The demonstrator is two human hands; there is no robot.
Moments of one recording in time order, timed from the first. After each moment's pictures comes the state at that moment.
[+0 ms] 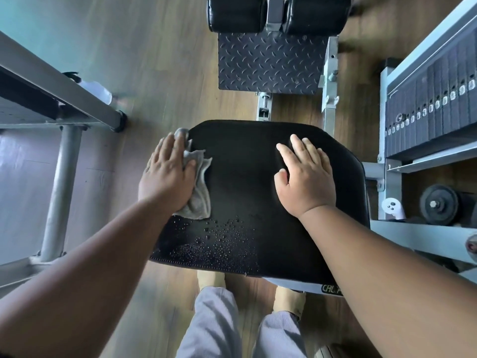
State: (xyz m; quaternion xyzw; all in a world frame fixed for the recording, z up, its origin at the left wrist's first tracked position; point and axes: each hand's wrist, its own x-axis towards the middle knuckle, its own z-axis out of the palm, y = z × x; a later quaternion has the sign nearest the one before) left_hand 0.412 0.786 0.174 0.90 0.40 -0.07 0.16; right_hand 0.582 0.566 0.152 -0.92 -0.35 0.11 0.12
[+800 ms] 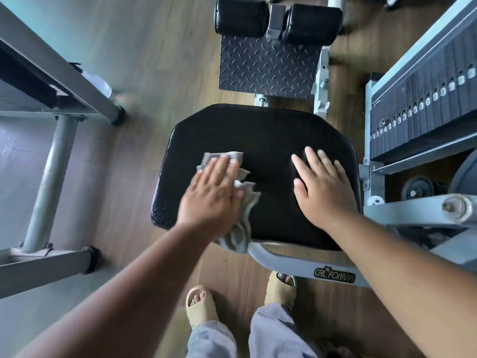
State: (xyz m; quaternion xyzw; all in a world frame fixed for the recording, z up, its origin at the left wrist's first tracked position) left_hand 0.368 0.672 0.178 0.95 0.28 -0.06 0.11; right_hand 0.547 0.495 0.170 -0.91 -0.40 0.13 0.05
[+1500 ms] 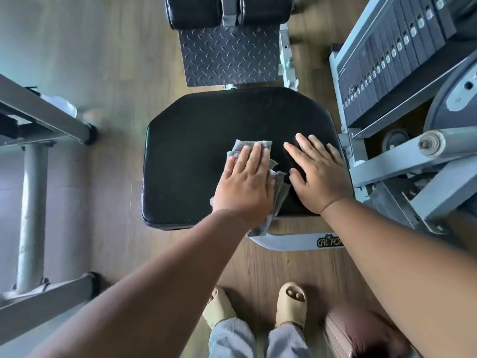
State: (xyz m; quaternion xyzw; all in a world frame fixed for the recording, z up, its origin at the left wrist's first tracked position) left_hand 0.404 0.615 0.183 0.97 0.15 -0.10 0.14; right_hand 0.517 0.463 0.163 -0.93 -0.34 0.09 0.06
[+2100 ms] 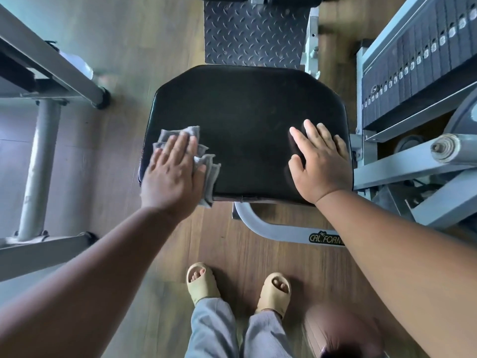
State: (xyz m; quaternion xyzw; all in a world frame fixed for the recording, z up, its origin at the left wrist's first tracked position) left_hand 0.314 0.675 0.177 0.96 0.27 0.03 0.07; right_hand 0.517 0.464 0.165 -0.93 -0.34 0.09 0.06
